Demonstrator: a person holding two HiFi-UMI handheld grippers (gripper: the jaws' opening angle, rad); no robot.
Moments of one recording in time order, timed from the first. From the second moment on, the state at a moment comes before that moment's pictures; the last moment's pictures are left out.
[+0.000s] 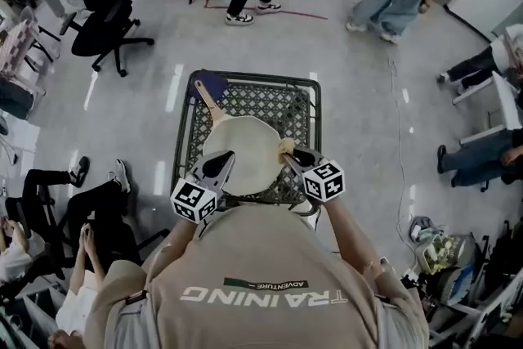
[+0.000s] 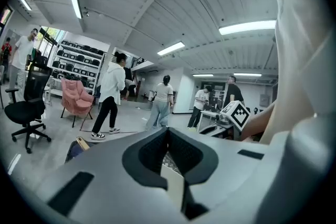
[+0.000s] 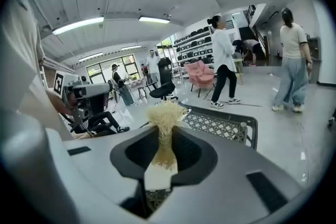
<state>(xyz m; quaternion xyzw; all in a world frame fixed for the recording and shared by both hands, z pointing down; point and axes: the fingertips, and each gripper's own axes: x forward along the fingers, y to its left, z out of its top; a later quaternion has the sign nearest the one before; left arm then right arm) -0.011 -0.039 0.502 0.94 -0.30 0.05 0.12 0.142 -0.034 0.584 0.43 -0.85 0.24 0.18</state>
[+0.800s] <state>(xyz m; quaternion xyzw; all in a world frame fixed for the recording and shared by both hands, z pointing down) -0.023 -0.050 0.507 0.92 -0.35 0.08 0.12 0.202 0.016 0.707 0.45 -0.81 0.30 0.24</state>
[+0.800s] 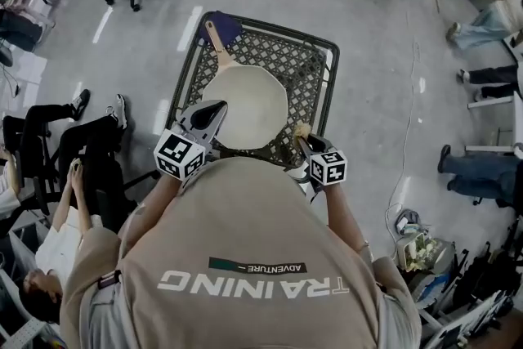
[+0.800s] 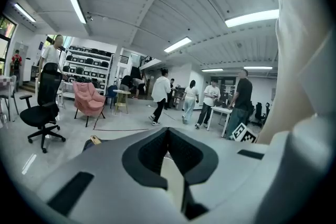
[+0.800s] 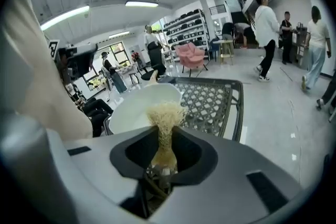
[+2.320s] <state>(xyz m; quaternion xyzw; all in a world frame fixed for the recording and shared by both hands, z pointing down) -0.088 -0.045 0.519 0.89 -0.44 0.05 0.14 0.170 0.052 0.817 0.39 -0.73 0.42 0.38</state>
